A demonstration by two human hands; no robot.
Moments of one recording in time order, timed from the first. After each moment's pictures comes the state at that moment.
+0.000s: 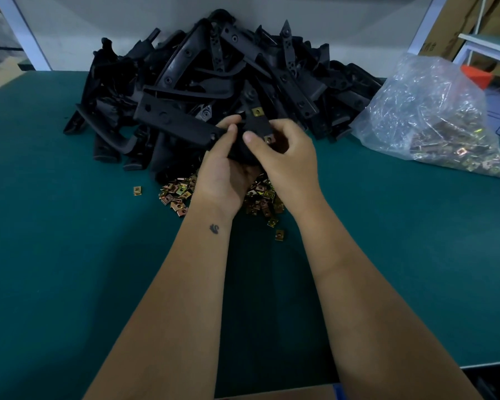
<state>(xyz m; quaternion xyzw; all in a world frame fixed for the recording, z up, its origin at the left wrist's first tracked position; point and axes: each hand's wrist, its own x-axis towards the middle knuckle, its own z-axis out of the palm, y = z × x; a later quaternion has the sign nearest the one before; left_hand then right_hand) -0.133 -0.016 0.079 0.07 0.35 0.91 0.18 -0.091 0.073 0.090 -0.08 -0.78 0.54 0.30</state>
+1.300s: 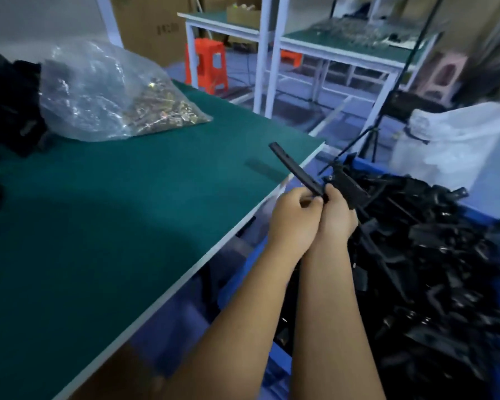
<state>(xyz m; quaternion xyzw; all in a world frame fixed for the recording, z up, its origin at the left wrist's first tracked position) 0.220 0.226 0.060 0.42 0.63 0.52 0.39 0.260 0.256 0.070 -0.52 -0.11 0.55 0.65</state>
